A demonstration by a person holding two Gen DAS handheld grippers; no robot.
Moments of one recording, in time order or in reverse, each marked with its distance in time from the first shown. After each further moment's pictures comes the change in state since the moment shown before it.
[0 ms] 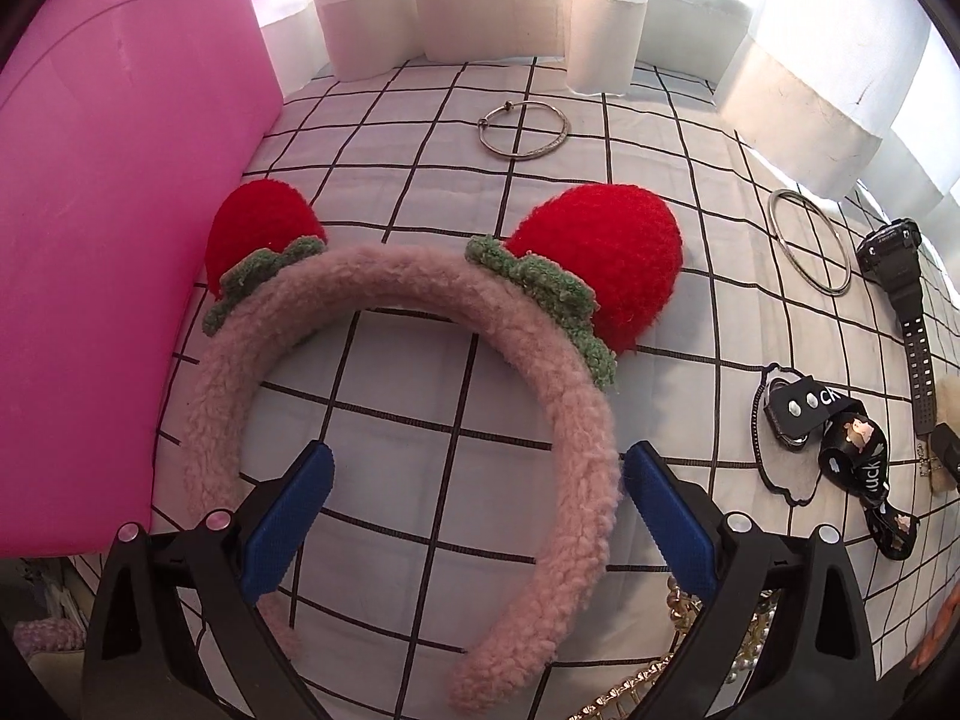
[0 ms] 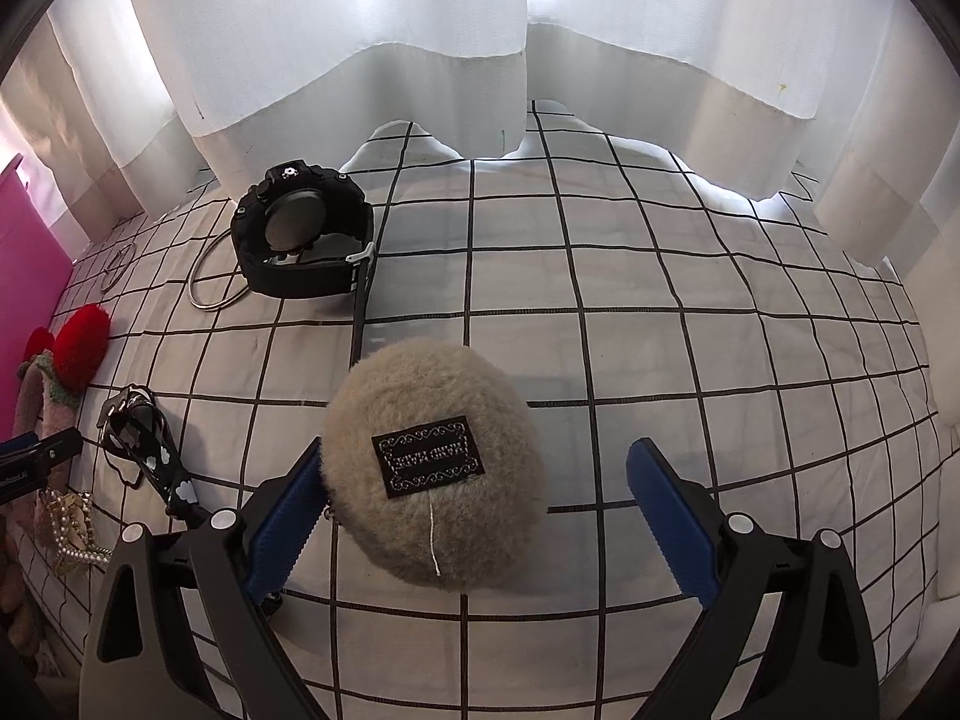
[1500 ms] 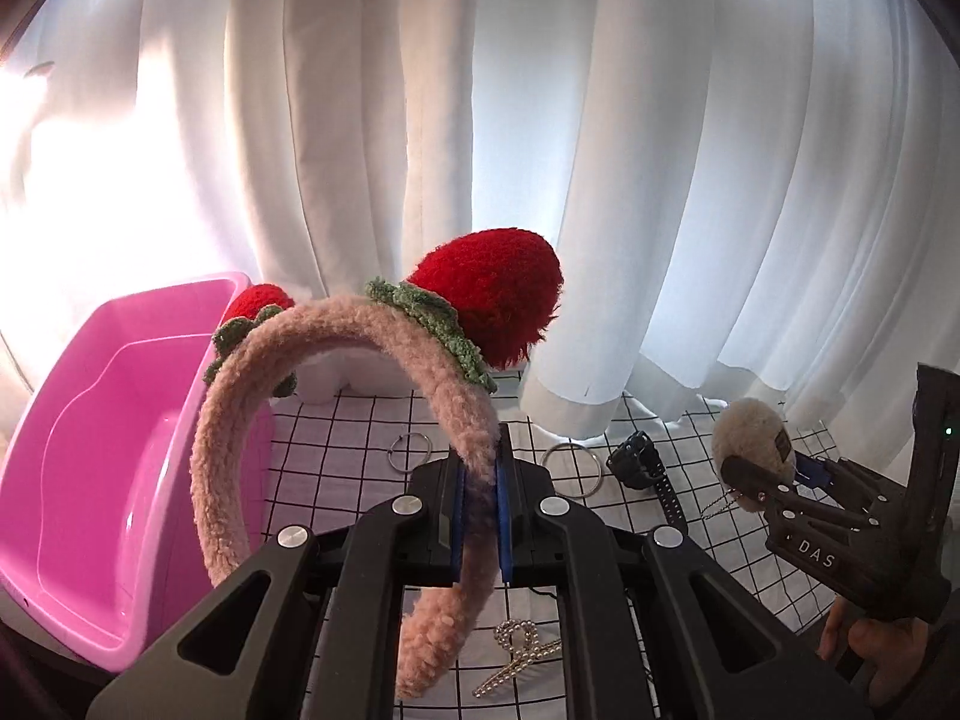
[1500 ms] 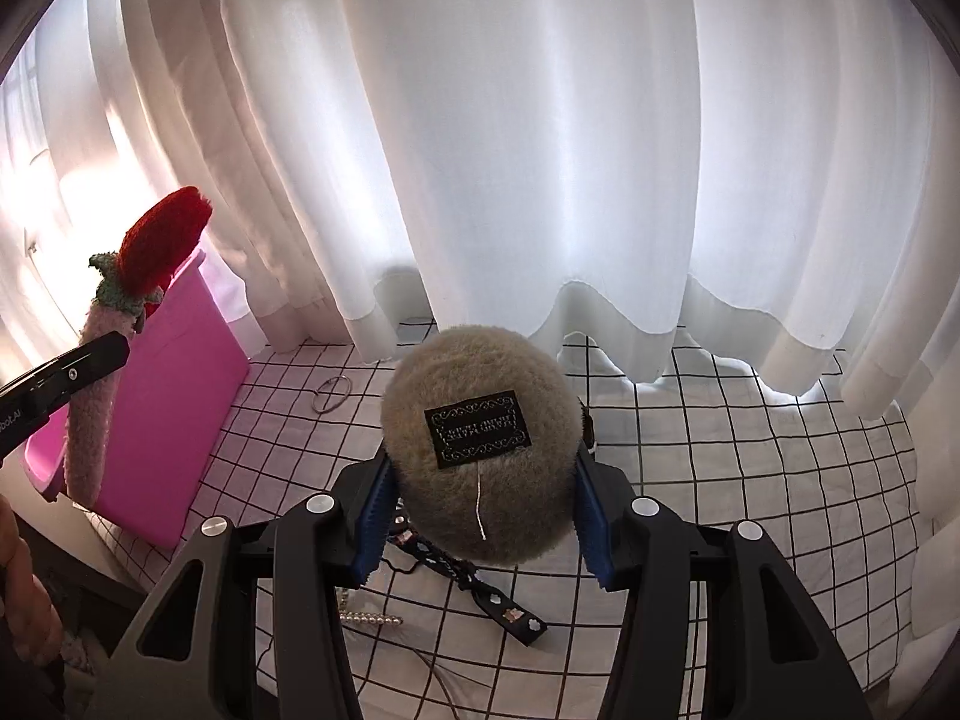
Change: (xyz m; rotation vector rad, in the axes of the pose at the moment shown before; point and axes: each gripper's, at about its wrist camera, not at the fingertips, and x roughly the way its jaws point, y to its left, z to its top) left arm -0.244 0.001 0.033 0.122 -0.514 -0.227; right arm -0.167 0.103 0.047 -0.114 -0.306 0.204
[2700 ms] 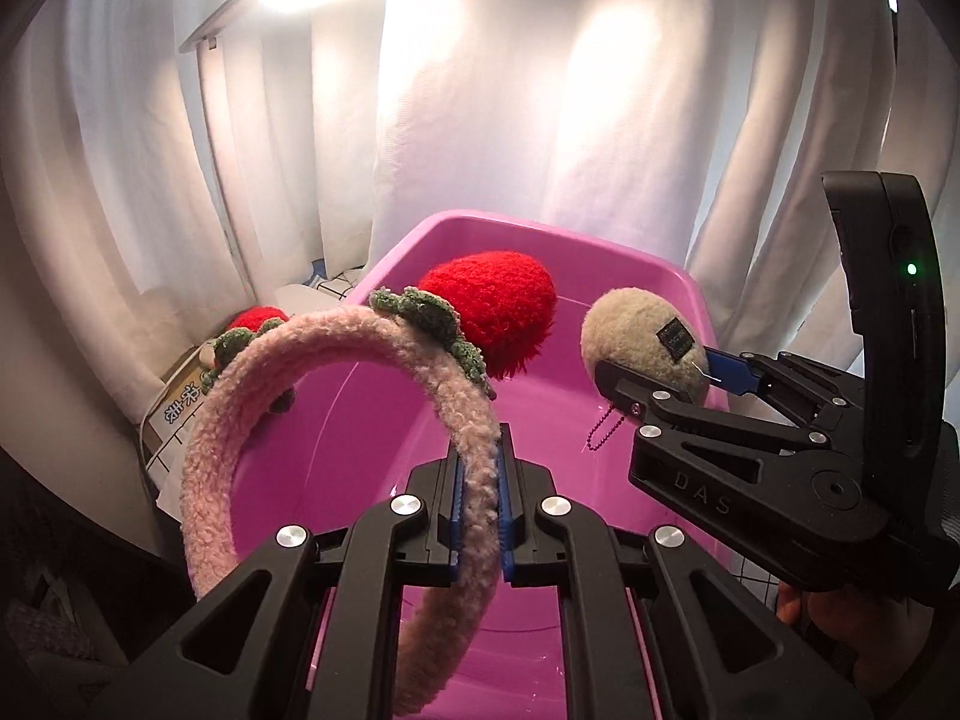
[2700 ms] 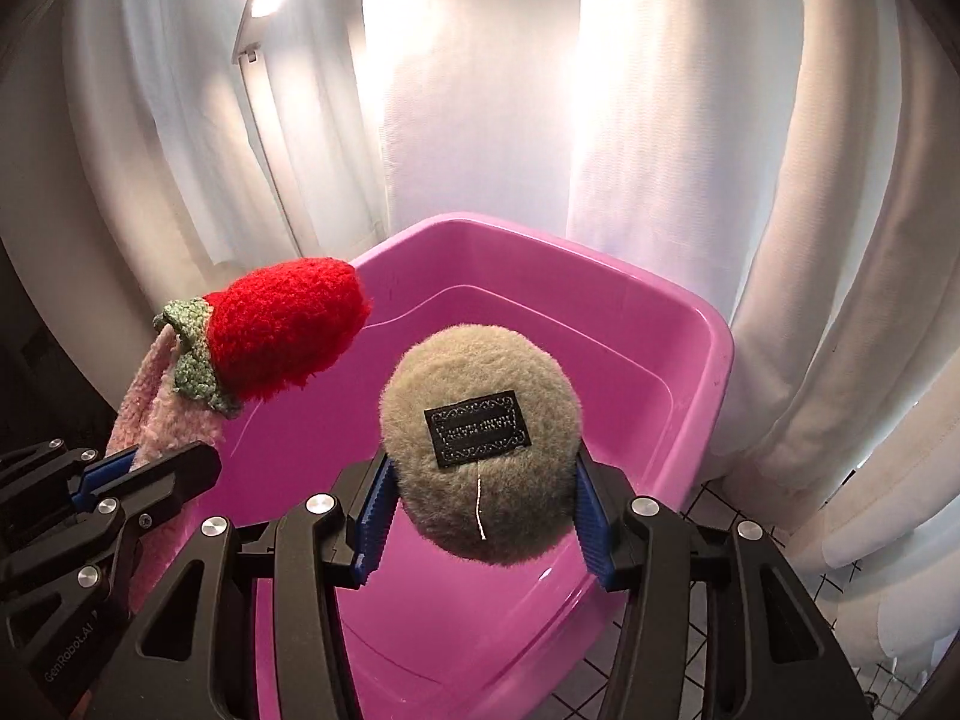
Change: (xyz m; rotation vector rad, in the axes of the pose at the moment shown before) left arm -0.023 0.256 -0.022 -0.336 0.106 0.364; right arm 0.156 0.373 0.074 -0.504 0.162 0.386
